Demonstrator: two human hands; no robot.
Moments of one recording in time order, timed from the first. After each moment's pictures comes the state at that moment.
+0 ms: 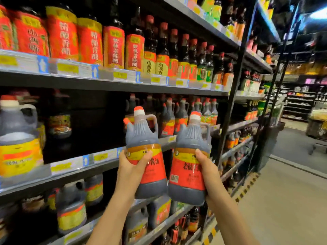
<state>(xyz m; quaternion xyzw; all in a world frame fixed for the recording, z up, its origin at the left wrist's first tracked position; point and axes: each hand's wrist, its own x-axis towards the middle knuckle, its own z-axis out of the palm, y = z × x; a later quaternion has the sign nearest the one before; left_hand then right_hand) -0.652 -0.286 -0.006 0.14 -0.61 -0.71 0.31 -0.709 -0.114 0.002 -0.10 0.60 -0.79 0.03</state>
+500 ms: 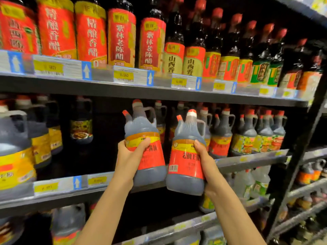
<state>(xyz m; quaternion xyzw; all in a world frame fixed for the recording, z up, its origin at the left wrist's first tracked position) -0.796 -0.353 0.024 0.22 -0.57 -0.67 0.42 -0.903 -0.204 0.028 -0.21 0.57 -0.76 0.23</state>
